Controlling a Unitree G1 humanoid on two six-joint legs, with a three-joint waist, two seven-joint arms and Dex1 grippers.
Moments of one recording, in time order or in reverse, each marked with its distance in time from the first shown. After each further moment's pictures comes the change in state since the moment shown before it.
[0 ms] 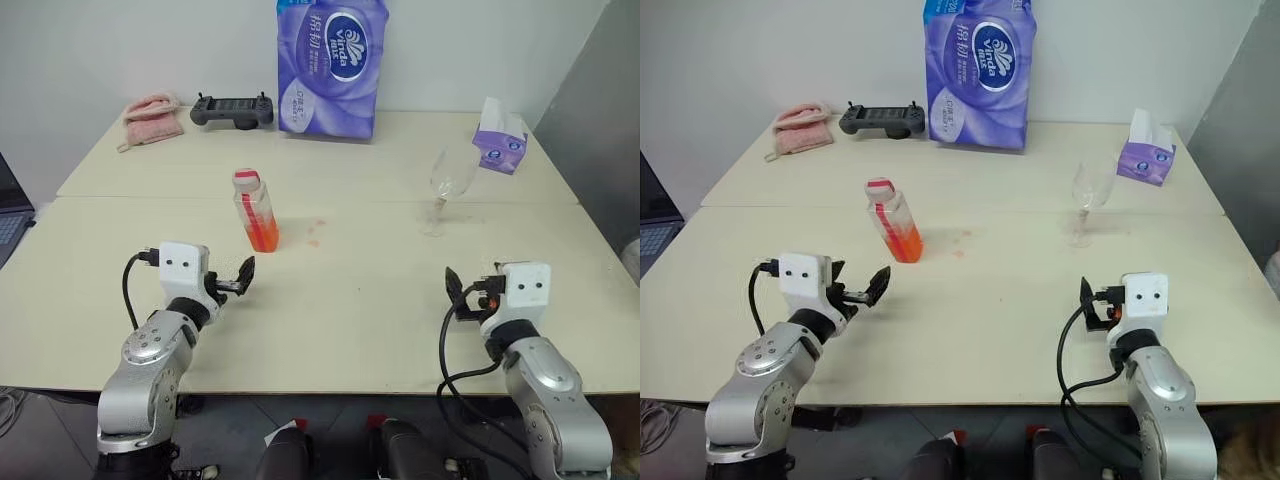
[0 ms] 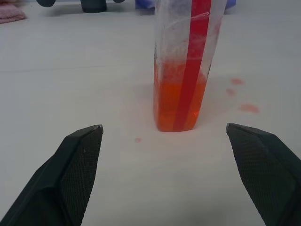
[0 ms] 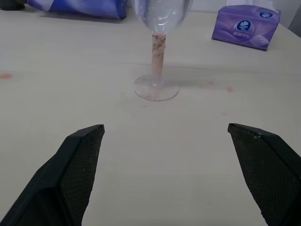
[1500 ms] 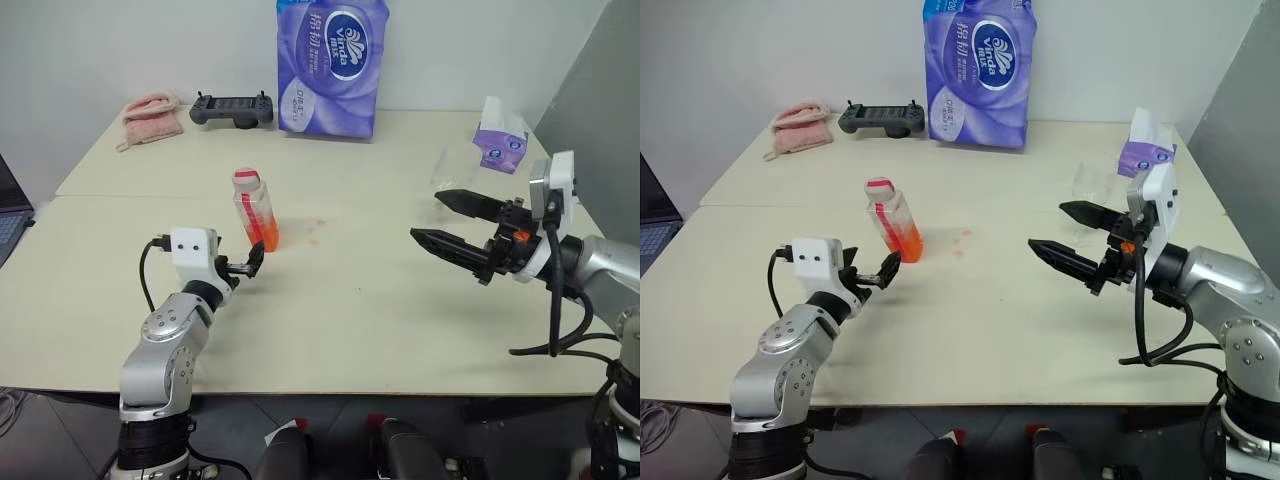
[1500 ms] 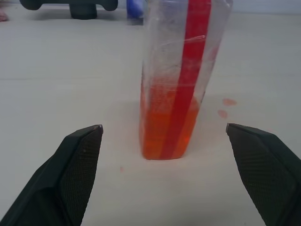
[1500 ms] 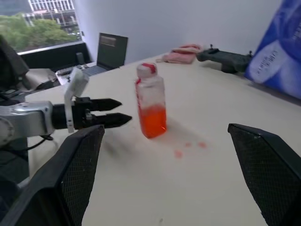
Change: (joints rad) left arm -0.141 -0.017 -0.046 0.172 0.001 -0.080 -0.012; right arm -0.582 -0.488 -0.146 0.149 0.767 0.329 0.525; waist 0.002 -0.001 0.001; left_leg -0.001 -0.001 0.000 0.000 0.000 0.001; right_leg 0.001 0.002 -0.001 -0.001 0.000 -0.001
